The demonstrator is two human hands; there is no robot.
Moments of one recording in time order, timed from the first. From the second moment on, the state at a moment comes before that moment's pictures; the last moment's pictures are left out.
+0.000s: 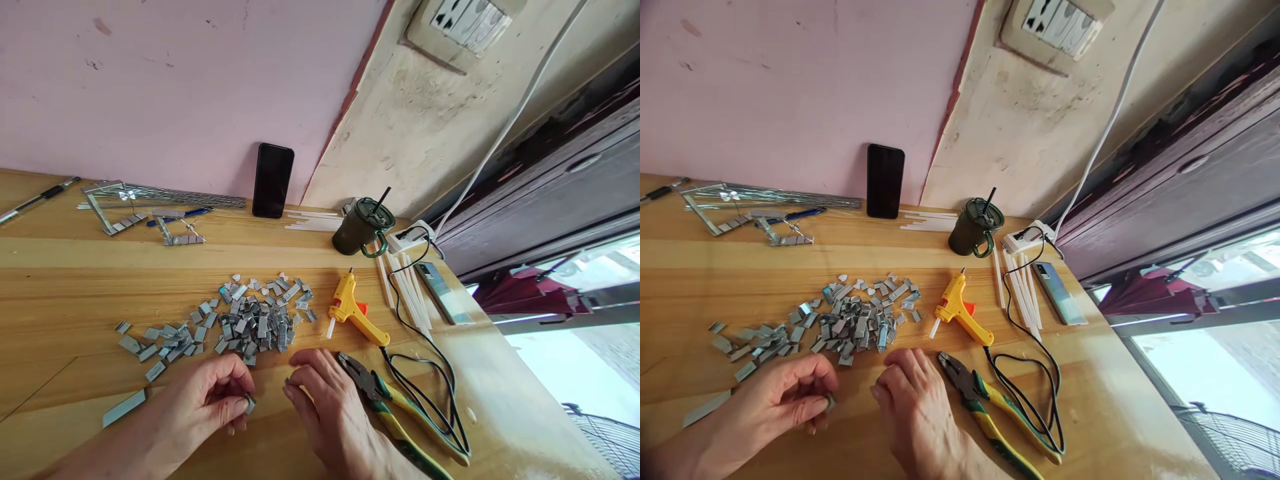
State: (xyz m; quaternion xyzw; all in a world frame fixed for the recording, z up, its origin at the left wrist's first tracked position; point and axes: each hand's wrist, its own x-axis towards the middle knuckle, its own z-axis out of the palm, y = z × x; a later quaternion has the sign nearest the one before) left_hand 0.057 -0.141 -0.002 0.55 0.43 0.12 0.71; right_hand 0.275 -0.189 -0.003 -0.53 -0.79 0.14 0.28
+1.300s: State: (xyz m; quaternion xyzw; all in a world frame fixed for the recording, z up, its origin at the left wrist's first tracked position) left_hand 0.057 -0.151 -0.025 0.90 0.34 0.11 0.25; right_hand 0.276 -0.190 0.004 -0.54 -0.80 0.24 0.12
